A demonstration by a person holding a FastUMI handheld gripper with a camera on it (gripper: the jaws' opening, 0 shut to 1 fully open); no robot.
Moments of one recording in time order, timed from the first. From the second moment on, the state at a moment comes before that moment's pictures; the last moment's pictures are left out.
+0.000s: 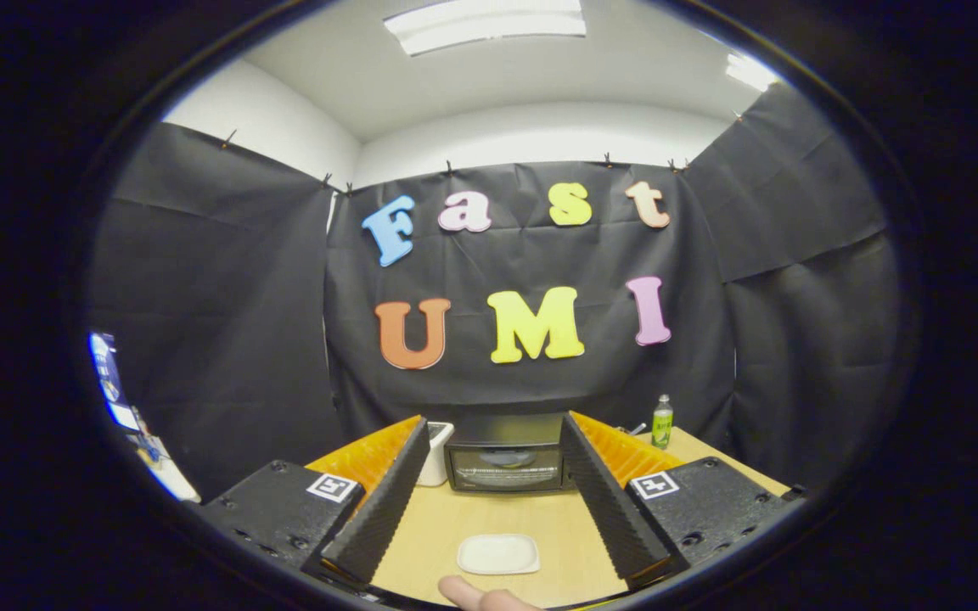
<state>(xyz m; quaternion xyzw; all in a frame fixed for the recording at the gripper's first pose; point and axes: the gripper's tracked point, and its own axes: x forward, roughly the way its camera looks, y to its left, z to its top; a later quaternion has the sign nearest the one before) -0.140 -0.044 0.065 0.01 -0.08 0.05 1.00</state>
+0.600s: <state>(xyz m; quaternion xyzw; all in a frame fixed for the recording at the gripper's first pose) -0.129 -0.057 0.033 0.01 -0.04 0.06 1.00</state>
